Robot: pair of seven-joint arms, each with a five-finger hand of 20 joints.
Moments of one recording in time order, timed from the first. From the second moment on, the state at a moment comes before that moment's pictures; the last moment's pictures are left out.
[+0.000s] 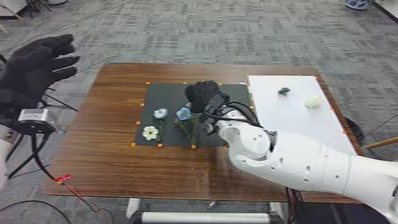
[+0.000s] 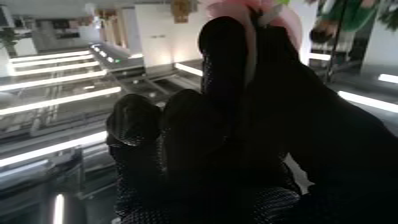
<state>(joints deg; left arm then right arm) 121.6 -42.2 -118.0 -124.1 44.1 0.4 1.0 -37.1 -56.6 2.1 -90.1 -122.4 25.6 28.5</state>
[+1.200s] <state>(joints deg) 120.6 -41.6 -118.1 -124.3 44.1 0.3 1.5 -39.5 -56.7 3.7 -87.6 -124.9 14.9 30.4</state>
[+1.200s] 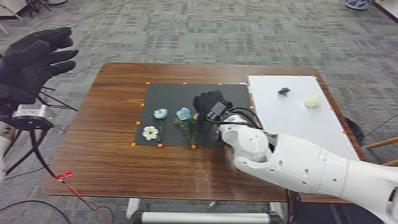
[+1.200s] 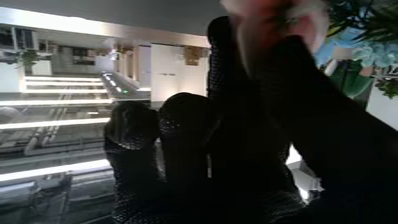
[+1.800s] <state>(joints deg) 120.3 -41.4 -117.6 -124.2 44.1 0.3 1.4 -40.5 -56.1 6.8 -90.0 -124.9 13.9 30.7</state>
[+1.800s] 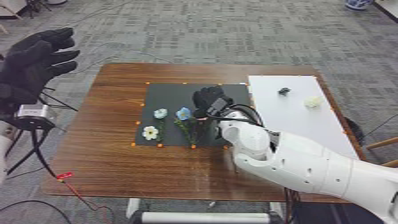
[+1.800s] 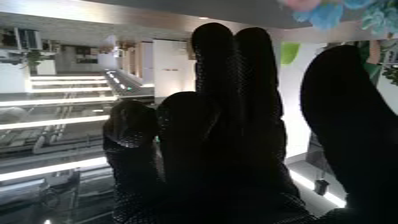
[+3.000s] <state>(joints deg) 130.7 -49.3 -120.1 -126.4 43.9 2.4 1.6 -70.3 -30.1 45.7 -97.5 -123.1 14.0 41.4</state>
